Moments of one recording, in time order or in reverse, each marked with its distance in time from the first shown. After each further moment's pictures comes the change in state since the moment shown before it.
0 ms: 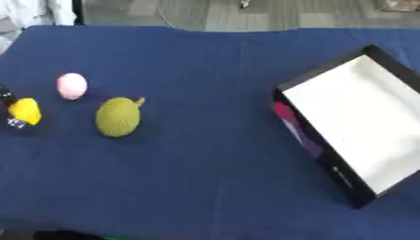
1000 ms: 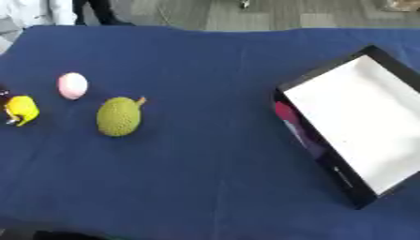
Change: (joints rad) left arm 0.004 -0.009 0.000 -0.008 0.031 0.077 0.136; right arm 0.000 0.000 0.006 0.005 0.013 -0.004 0.005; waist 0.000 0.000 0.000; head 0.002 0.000
